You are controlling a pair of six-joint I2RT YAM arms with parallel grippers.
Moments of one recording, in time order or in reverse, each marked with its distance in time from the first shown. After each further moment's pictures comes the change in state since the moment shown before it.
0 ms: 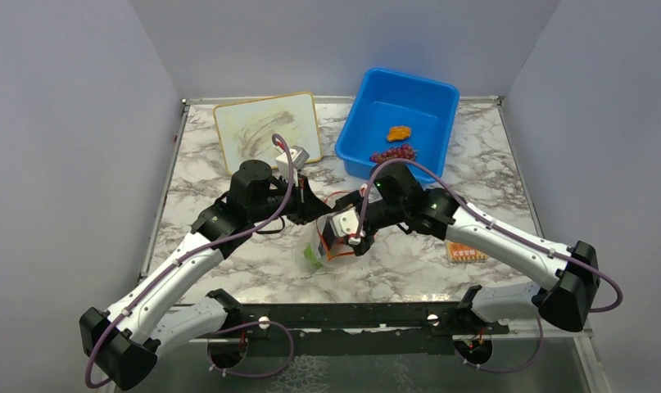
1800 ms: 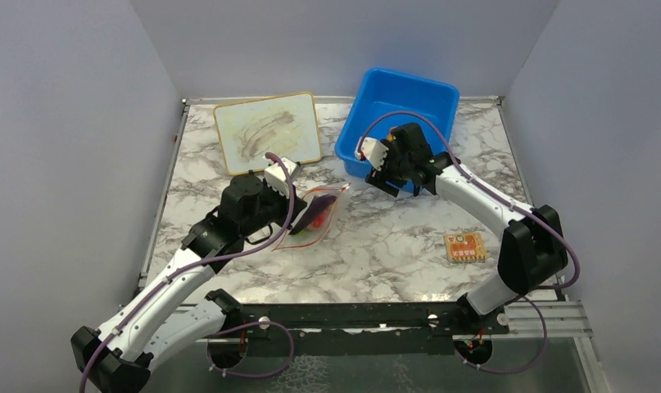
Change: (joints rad) left arm 0.000 -0.120 -0.091 -0.040 -0.294 0.343; right arm -0.403 0.261 0.085 0.022 0.472 0.328
